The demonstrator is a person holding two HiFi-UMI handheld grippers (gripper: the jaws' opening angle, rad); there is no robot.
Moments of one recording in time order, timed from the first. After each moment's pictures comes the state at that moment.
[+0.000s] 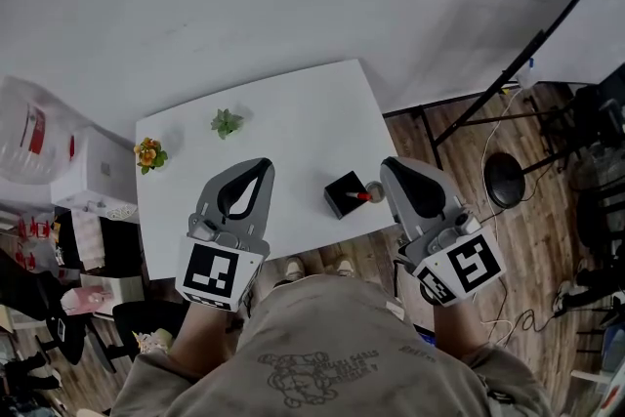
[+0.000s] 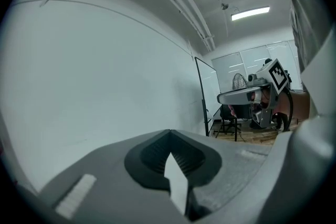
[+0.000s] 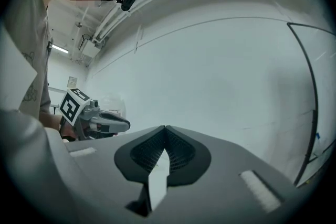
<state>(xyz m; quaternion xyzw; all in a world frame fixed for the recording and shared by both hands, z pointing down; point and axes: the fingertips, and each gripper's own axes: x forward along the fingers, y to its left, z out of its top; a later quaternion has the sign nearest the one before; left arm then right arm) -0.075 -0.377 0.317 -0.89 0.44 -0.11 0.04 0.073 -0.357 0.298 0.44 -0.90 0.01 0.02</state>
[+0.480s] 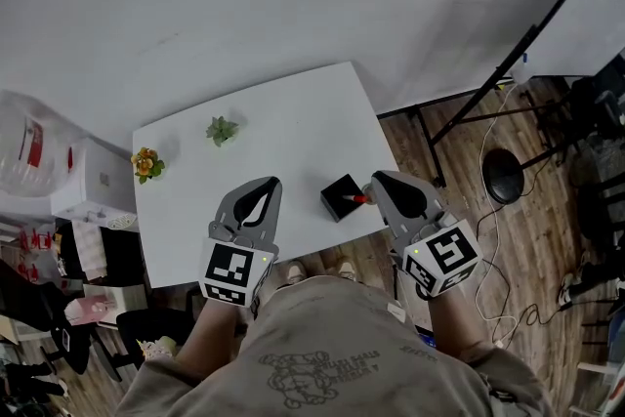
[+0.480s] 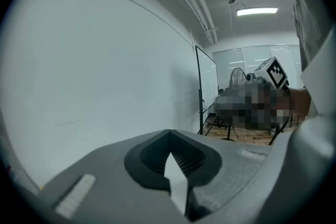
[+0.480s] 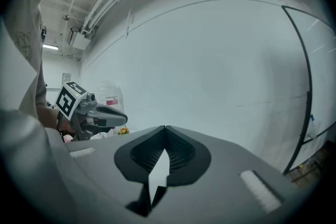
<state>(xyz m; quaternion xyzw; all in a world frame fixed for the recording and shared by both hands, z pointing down) -0.063 -0.377 0.385 -0.89 0.43 -0.16 -0.02 0.086 -0.363 0.370 0.45 -0.89 0.07 0.09</state>
